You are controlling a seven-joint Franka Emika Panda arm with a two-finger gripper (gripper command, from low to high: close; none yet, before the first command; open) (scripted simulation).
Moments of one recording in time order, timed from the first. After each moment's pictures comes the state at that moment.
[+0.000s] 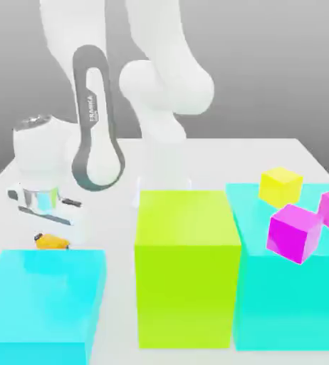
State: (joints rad) arm -0.70 0.22 -0.07 -2.89 0.29 3.10 0.17
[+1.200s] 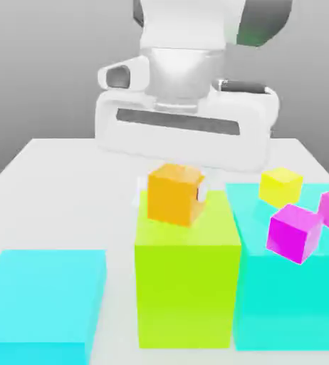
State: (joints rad) arm -0.24 -0.22 0.41 -2.26 0.07 2.12 1.30
